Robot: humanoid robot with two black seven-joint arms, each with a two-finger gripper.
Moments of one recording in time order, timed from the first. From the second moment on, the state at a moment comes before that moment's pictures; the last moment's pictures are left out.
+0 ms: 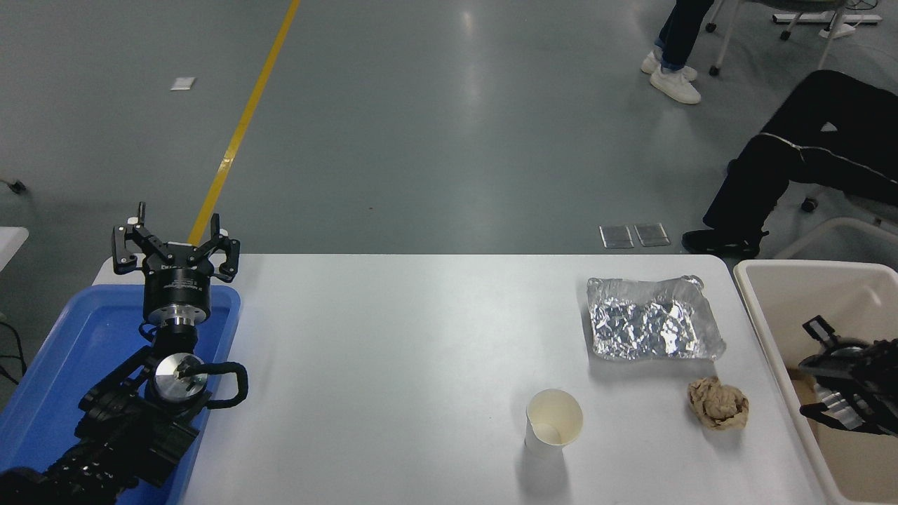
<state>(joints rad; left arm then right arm) -0.59 0.14 -1.05 -0.42 -0.12 -0.58 -0.59 1.16 -0.54 -0.97 0.92 0.20 -0.46 -0.15</state>
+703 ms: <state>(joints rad) -0.59 0.14 -1.05 -0.42 -0.12 -0.58 -0.59 2.01 -0.38 -1.27 1.45 0.21 0.17 -0.15</state>
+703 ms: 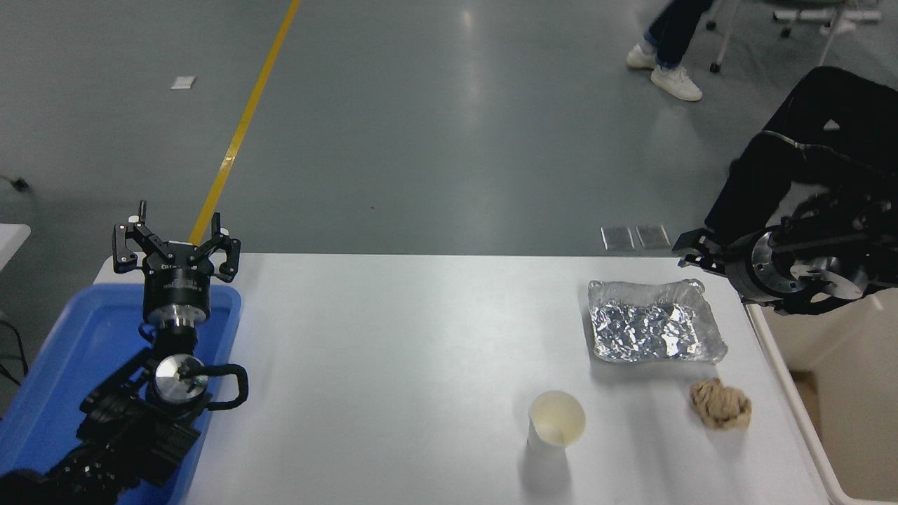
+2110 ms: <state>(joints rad) -0.59 0.14 -1.05 -0.42 -0.12 -0.58 -0.60 2.17 -0.33 -1.21 1.47 0.20 0.78 -0.15</state>
